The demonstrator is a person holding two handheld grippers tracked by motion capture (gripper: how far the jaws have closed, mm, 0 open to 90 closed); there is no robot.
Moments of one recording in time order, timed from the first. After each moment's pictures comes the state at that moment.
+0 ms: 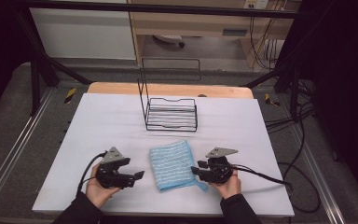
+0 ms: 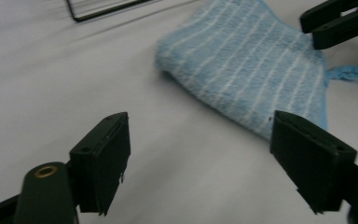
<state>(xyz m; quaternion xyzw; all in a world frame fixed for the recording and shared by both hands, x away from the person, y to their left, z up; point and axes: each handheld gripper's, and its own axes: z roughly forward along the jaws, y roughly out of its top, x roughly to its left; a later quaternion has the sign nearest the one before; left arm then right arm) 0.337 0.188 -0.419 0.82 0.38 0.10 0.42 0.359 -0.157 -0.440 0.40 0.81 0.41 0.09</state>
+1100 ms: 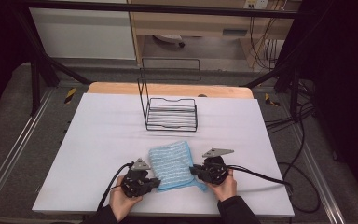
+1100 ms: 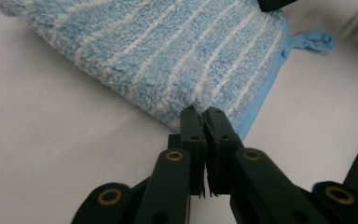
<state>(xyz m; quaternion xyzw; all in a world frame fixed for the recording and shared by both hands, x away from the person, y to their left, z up) 0.327 0.136 -0.442 0.84 0.39 0.02 0.37 0.359 -0.146 -0.444 0.43 0.81 0.40 0.06</state>
